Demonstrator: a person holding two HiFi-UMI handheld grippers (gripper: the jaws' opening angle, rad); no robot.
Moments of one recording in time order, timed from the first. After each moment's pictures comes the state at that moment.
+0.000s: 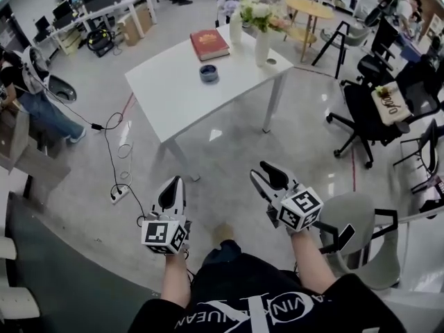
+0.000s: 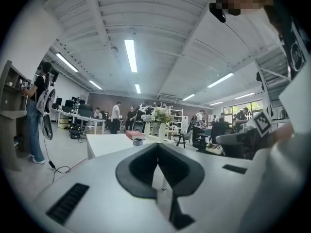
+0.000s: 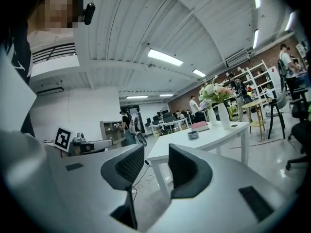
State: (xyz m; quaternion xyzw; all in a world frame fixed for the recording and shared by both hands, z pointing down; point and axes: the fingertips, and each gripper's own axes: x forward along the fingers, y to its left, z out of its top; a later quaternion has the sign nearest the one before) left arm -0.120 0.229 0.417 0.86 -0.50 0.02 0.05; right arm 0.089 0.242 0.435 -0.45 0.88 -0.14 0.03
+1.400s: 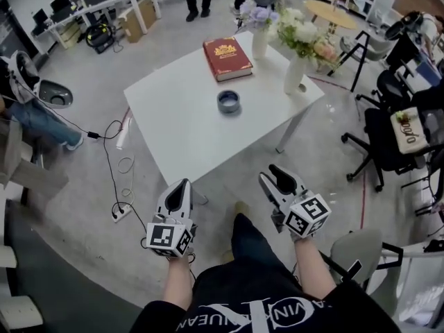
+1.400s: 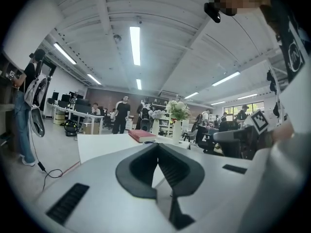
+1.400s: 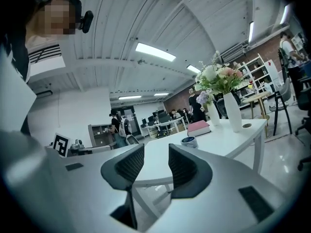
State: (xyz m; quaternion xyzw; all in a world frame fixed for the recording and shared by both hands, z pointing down) left arm -0.136 -0.003 0.447 0.87 -0.49 0.02 0.07; right arm 0.072 0.008 0.456 -0.46 0.87 -0.17 0.04
